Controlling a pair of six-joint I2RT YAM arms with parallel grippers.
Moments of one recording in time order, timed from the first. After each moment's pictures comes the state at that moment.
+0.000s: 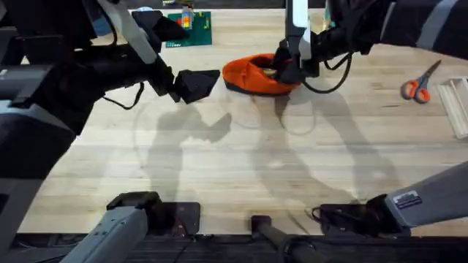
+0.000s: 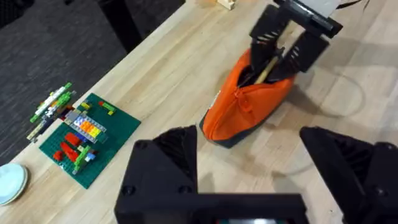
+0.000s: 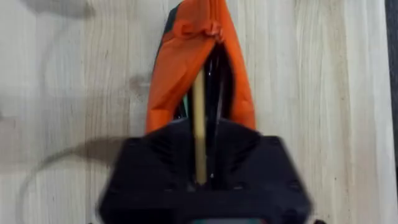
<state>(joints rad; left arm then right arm) 0.07 1.01 0.80 -0.41 0.80 0.63 0.23 1.77 1.23 -0.55 -0.56 -1.26</state>
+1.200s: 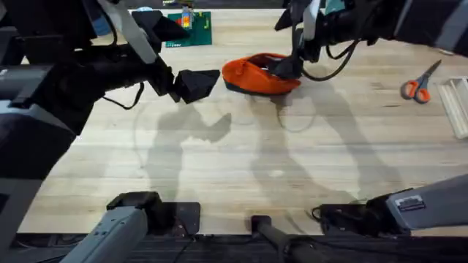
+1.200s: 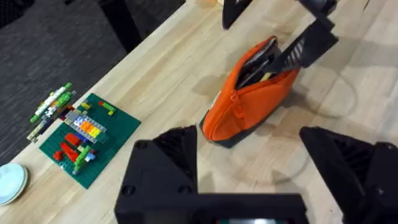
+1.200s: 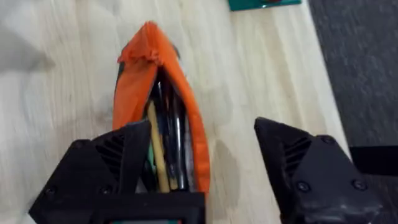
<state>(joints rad) 0.07 1.01 0.80 -0.41 0.80 0.63 0.23 1.70 1.24 -0.40 -0.55 -1.00</state>
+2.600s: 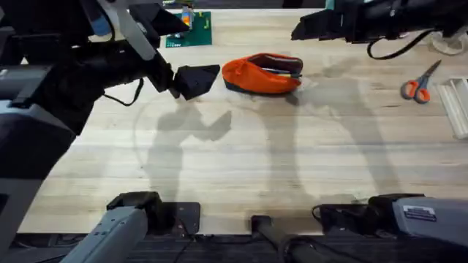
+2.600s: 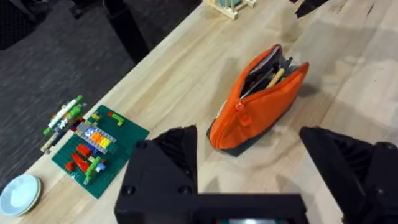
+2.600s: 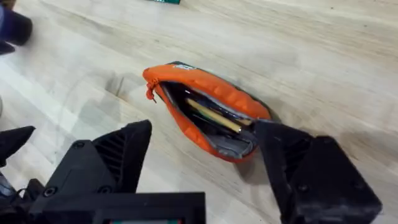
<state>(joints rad) 0.07 1.01 0.80 -0.36 0.80 0.63 0.07 1.46 1.24 -0.65 -0.56 0.00</state>
